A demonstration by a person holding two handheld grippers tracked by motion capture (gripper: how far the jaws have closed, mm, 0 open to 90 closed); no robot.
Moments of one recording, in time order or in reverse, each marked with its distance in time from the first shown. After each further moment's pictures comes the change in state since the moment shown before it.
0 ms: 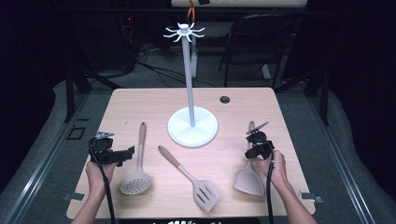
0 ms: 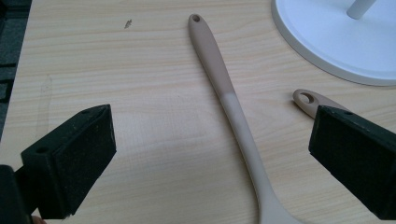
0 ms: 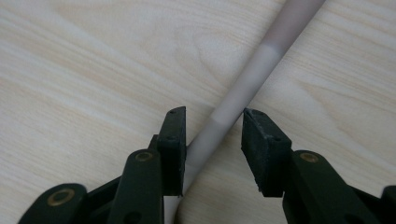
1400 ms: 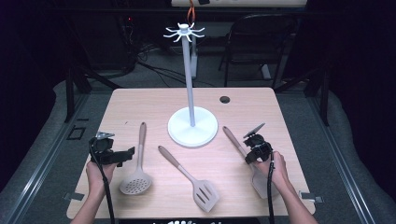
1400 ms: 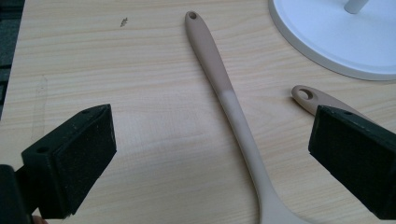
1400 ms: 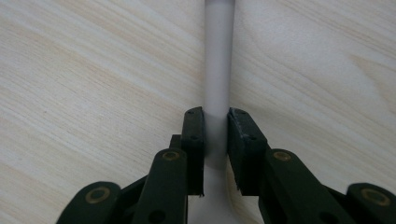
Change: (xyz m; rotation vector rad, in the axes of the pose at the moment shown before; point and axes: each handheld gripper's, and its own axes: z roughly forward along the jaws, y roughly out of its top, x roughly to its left) left arm 0.000 0.000 0.002 0.009 -0.013 0.021; right arm 0.006 -0.004 0.001 0.095 0.103 -0.032
